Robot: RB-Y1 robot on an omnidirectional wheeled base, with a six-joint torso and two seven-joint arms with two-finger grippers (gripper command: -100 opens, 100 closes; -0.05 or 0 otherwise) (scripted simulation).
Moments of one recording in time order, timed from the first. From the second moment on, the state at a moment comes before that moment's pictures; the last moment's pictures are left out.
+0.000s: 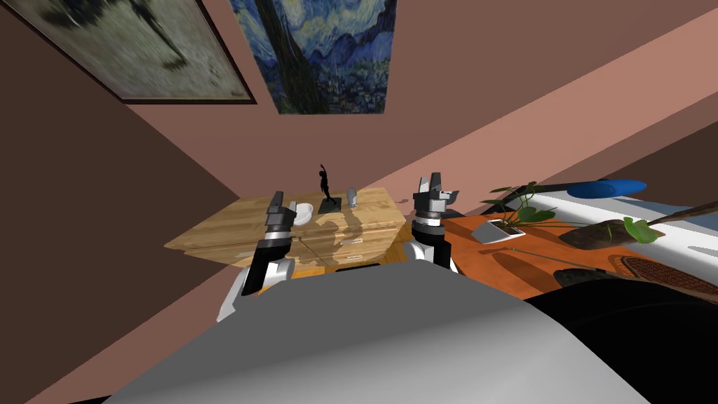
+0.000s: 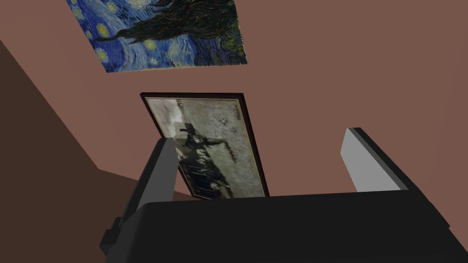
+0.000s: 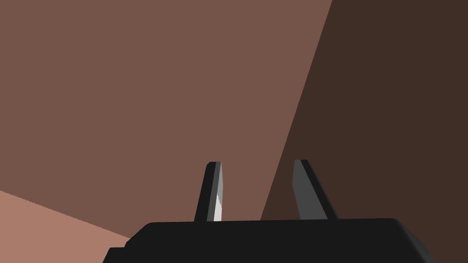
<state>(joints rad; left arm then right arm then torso) 0.41 0.22 0.04 -2.21 -0.03 -0.27 0.09 0.45 -0.02 0.02 -2.33 -0.12 -0.57 0.17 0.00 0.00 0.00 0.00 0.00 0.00</state>
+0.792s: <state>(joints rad) 0.31 0.28 0.03 -2.17 0.03 -0.02 0.14 0.45 -0.02 0.02 -2.33 -0.12 -0.57 0.17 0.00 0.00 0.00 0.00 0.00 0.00</state>
